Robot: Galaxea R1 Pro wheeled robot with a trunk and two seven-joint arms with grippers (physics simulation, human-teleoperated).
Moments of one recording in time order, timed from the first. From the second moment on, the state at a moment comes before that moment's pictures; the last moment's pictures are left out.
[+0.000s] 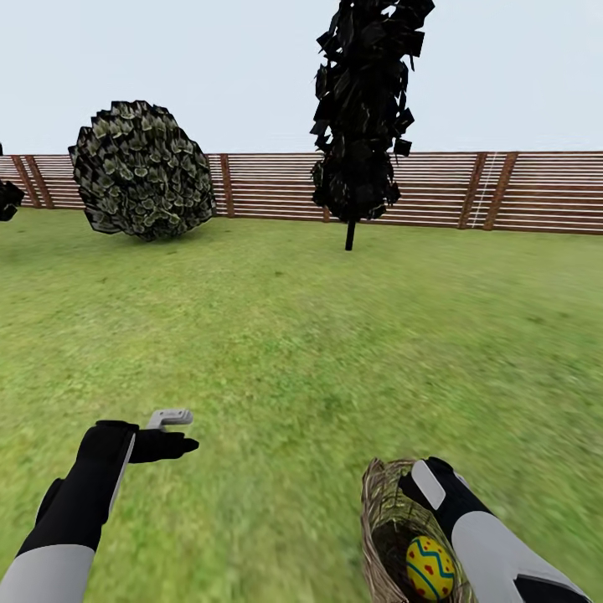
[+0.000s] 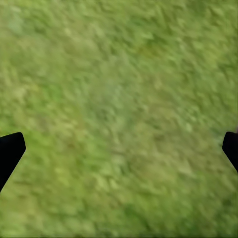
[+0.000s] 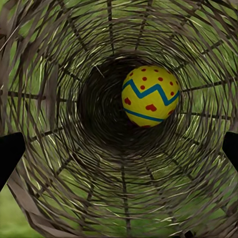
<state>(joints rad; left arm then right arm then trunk) -0.53 0.10 0.20 -1.23 -0.32 1.03 -0.53 -0.71 0.00 -0.18 -0.41 -0.43 0.49 -0.51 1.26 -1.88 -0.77</state>
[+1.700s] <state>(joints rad) -0.53 0.10 0.20 -1.23 -0.32 1.03 -0.52 -0.71 0.00 -0.28 -0.40 -0.46 0.40 -0.51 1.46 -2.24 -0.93</state>
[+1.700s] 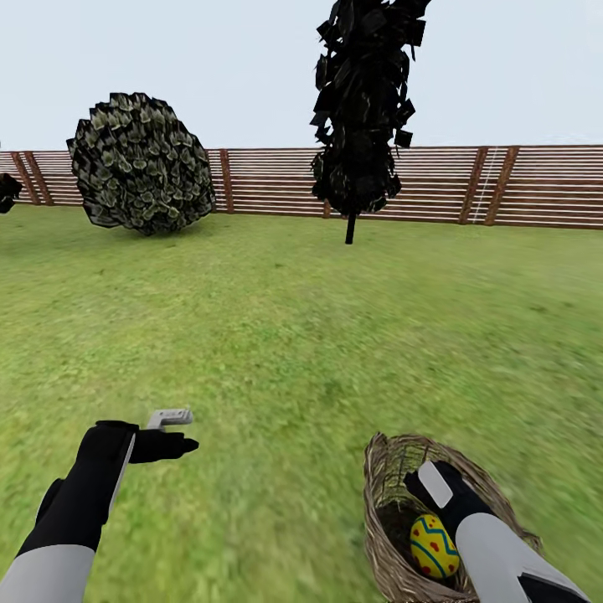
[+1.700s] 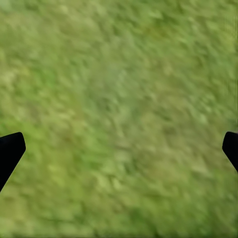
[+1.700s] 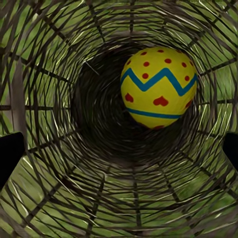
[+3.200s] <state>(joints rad) -0.53 0.10 0.20 -1.23 -0.32 1.03 -0.53 -0.71 -0.06 -0.38 -0.41 -0.52 0.57 -0.50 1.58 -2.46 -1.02</state>
